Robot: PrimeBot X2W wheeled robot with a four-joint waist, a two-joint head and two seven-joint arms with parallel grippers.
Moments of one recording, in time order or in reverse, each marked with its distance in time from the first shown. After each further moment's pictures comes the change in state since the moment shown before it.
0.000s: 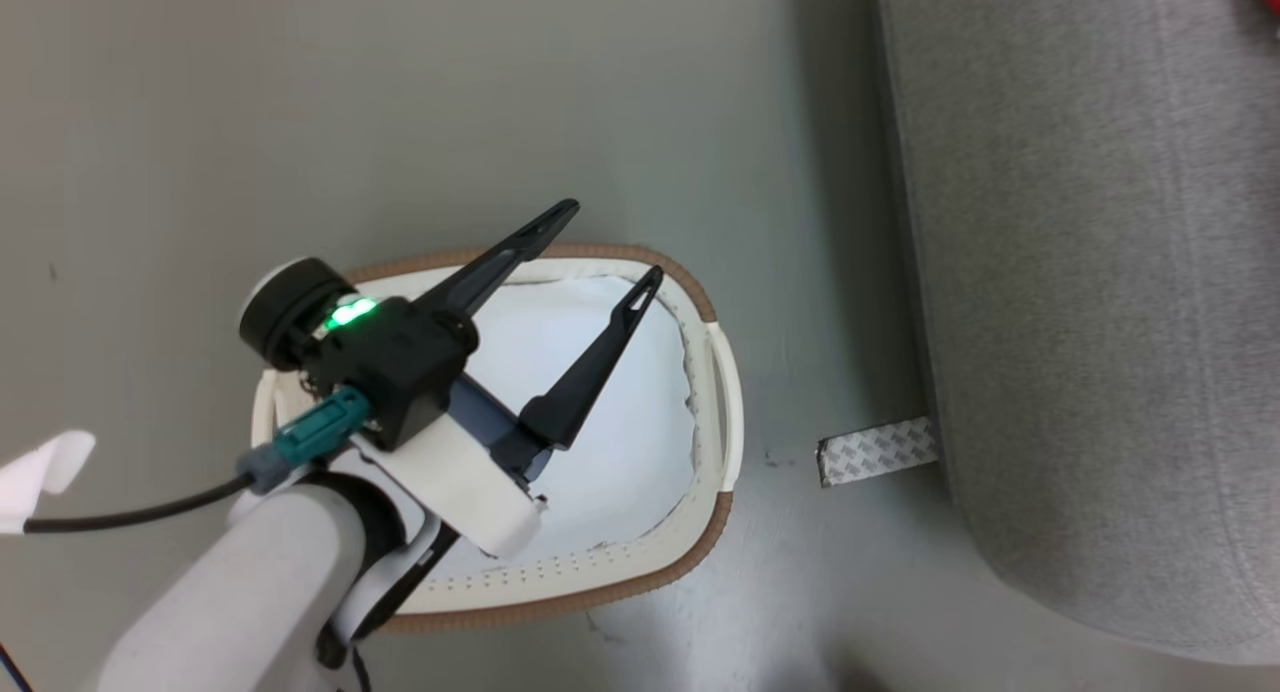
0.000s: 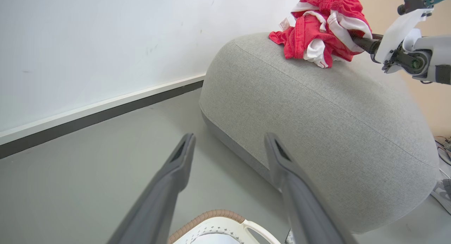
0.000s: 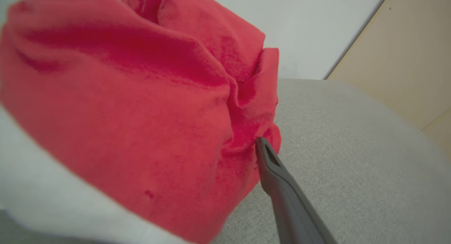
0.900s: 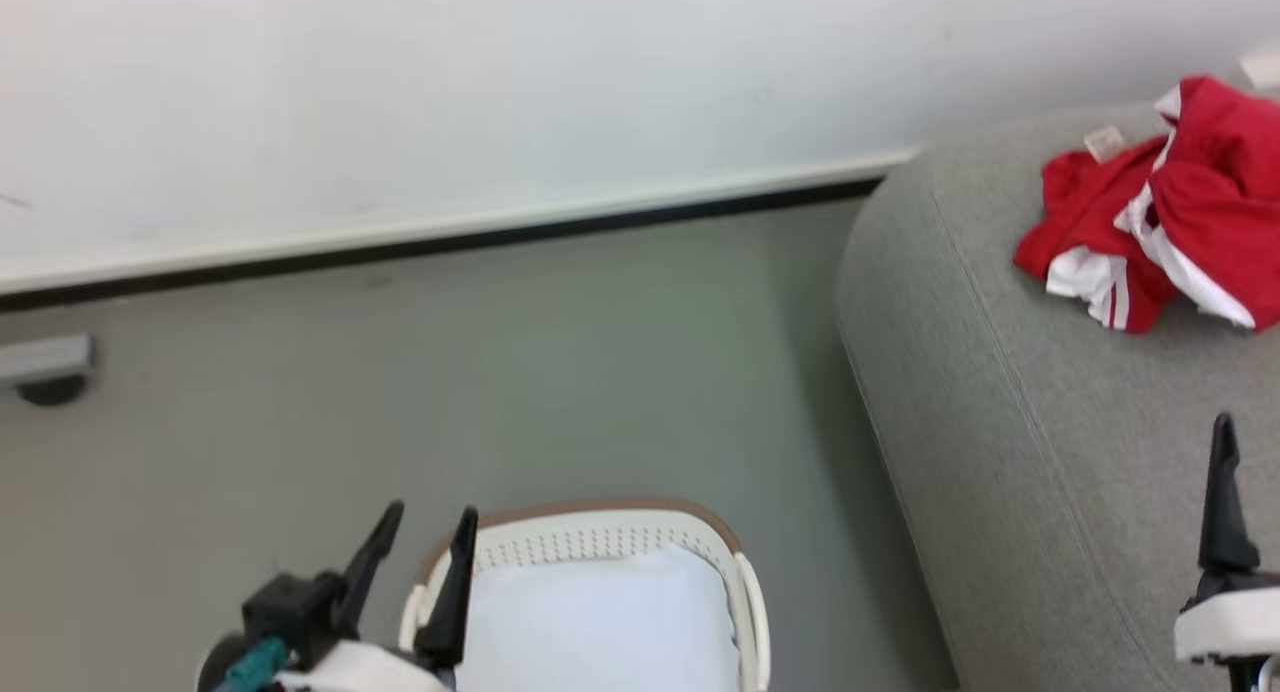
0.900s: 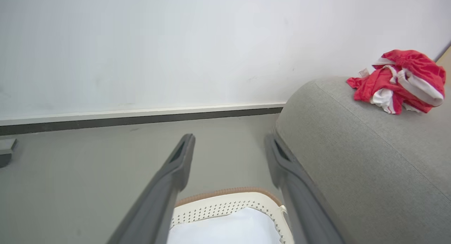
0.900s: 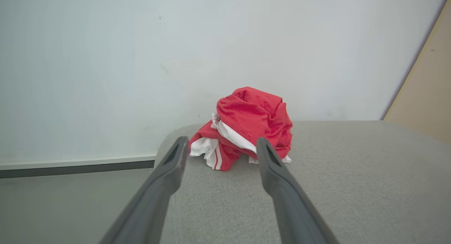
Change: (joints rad) left arm 0.455 -0.107 0.126 0.349 -0.130 0.180 -0.324; right arm 0.787 0.170 0.346 -0.589 0.159 0.000 -0.007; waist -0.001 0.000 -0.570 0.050
